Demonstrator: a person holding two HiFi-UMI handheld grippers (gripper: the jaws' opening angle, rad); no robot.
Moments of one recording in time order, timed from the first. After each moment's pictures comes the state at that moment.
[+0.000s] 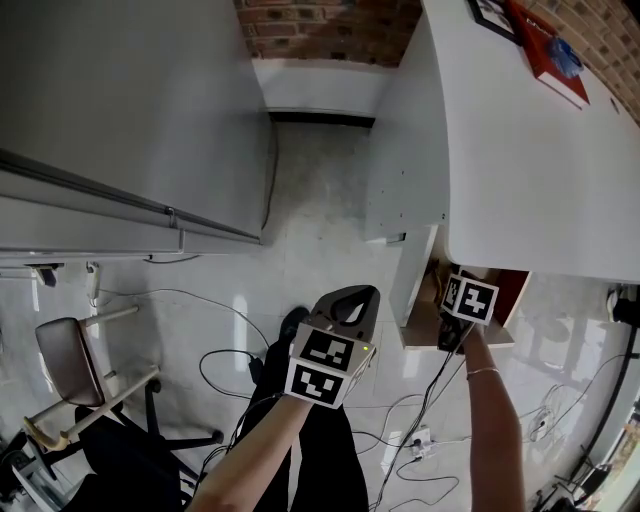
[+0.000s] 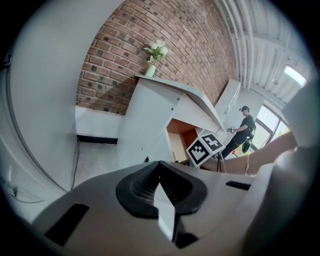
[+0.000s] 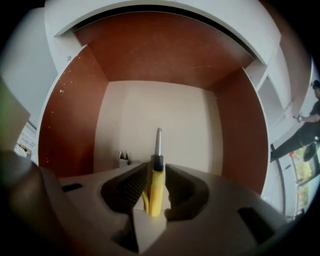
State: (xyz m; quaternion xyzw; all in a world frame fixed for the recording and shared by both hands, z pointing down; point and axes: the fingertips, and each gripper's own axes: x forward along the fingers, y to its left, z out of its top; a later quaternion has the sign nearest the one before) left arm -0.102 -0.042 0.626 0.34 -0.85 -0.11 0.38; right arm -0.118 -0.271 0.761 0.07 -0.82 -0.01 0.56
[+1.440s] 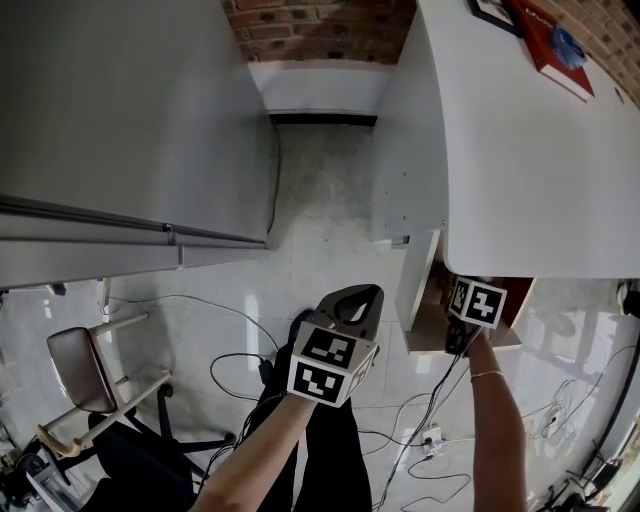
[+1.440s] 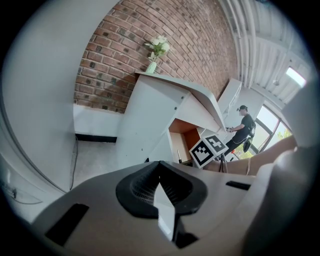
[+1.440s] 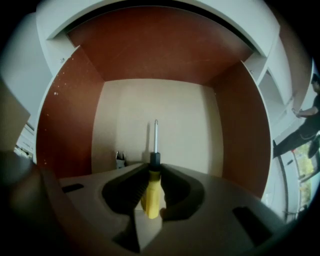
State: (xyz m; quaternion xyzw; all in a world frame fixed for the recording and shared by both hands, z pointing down) left arm -0.115 -0.045 0.631 0.34 -0.84 -0.12 0.40; right arm -0.117 -0.275 0.764 0.07 -0.82 0.00 0.57
